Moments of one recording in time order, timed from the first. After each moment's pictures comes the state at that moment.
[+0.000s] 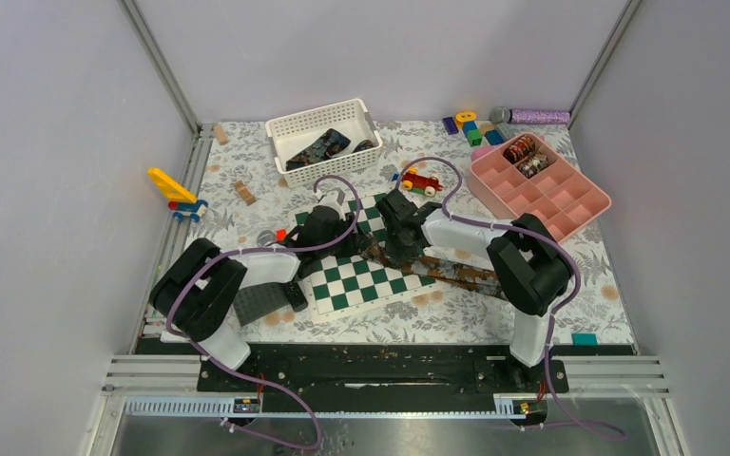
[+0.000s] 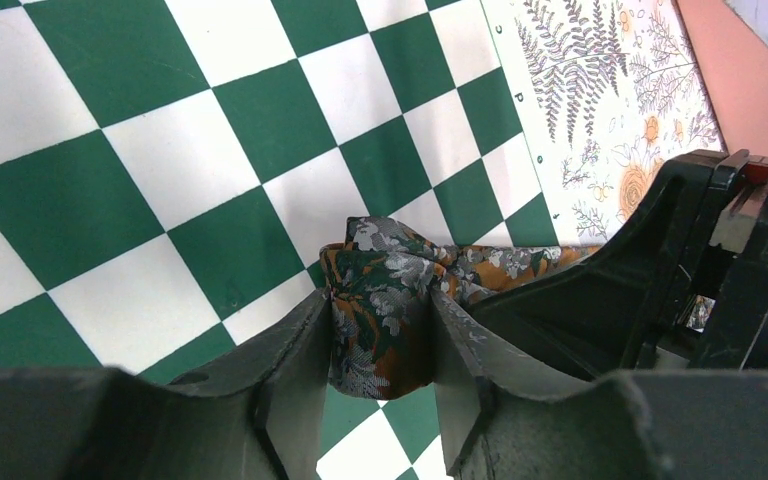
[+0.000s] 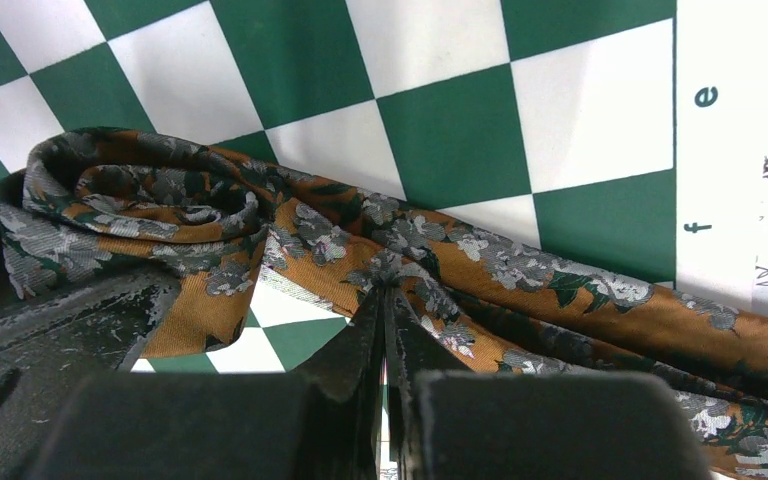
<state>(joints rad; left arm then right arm) -0.62 1.61 0.68 0.35 0.06 -0.71 0.73 1.88 1.20 -0.50 0.08 0.76</state>
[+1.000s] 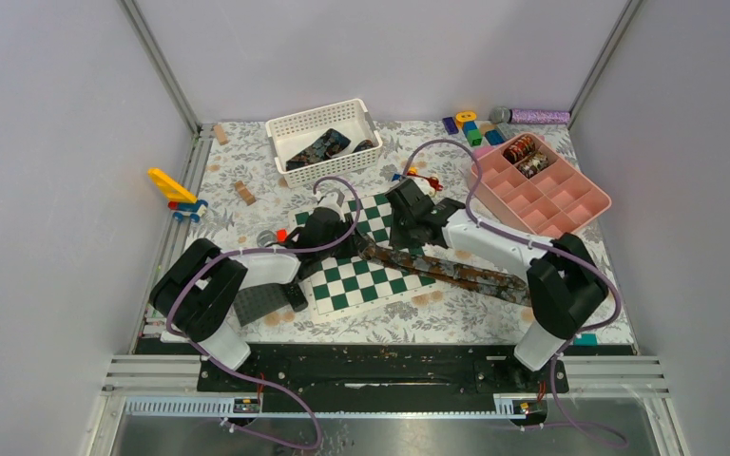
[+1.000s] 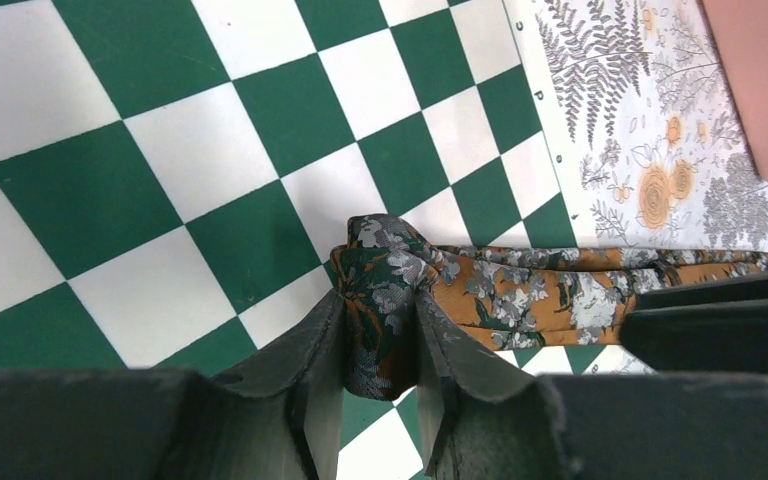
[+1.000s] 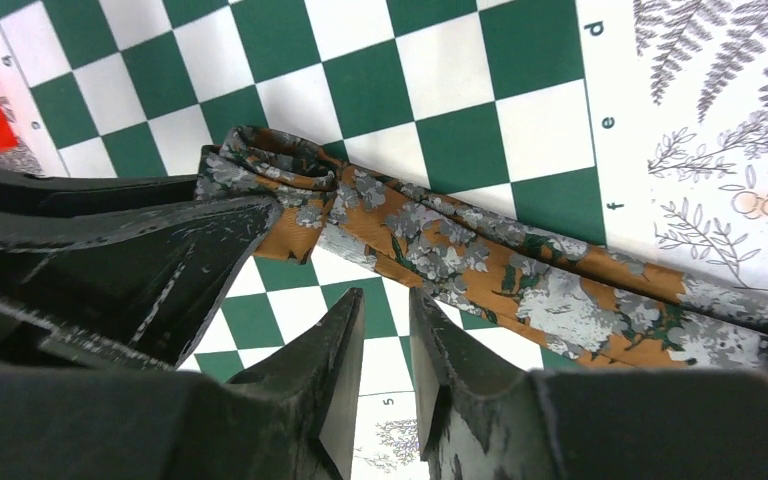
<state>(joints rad) -0.63 1.61 0.67 0.34 0.04 -0.70 0.74 1.69 1.18 -0.51 0.15 0.74</state>
